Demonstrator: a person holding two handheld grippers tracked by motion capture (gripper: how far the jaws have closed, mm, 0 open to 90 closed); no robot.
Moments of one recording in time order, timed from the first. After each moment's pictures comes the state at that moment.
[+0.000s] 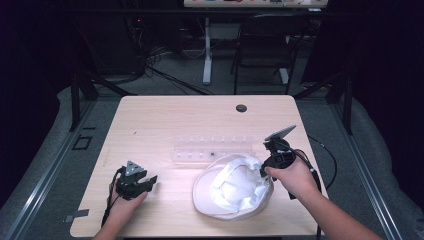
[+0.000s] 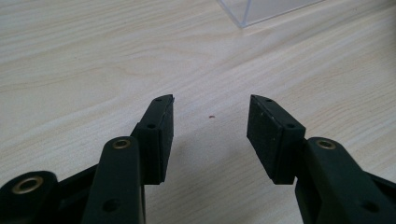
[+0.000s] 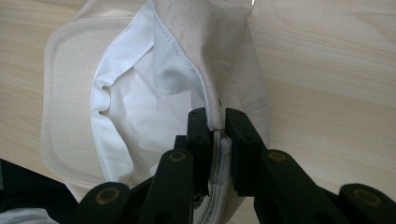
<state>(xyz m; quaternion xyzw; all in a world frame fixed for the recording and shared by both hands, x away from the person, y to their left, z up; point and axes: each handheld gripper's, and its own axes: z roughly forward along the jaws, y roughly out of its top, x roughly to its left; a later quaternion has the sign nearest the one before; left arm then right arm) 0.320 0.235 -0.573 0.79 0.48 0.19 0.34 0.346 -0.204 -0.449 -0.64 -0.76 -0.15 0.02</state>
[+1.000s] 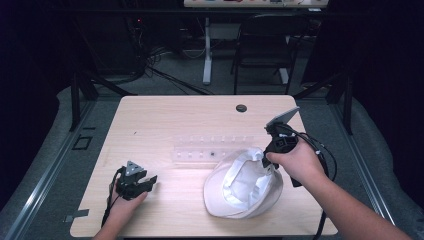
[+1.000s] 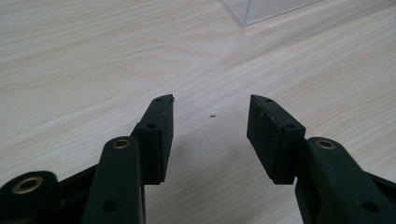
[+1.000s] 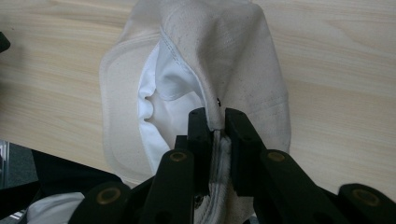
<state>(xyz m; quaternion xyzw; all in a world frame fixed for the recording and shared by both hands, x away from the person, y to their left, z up) 0.320 0.235 -0.573 0.79 0.48 0.19 0.33 0.354 -0.197 -0.391 -0.66 -0.74 -0.12 0.03</state>
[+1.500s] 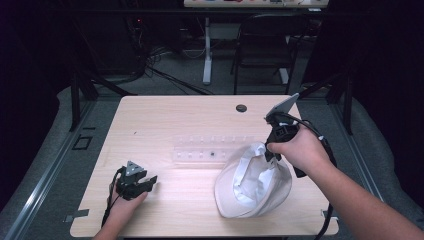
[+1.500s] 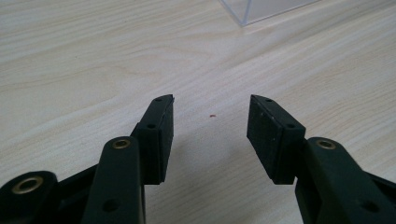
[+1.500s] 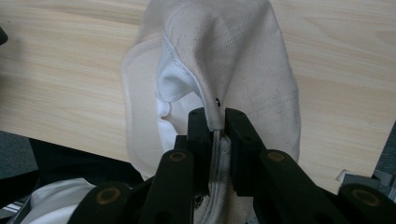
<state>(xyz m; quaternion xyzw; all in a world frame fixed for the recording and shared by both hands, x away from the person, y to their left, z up) 0.320 0.235 -0.573 0.79 0.48 0.19 0.33 0.359 -0.191 -0.357 -0.66 -0.75 -0.08 0.02</state>
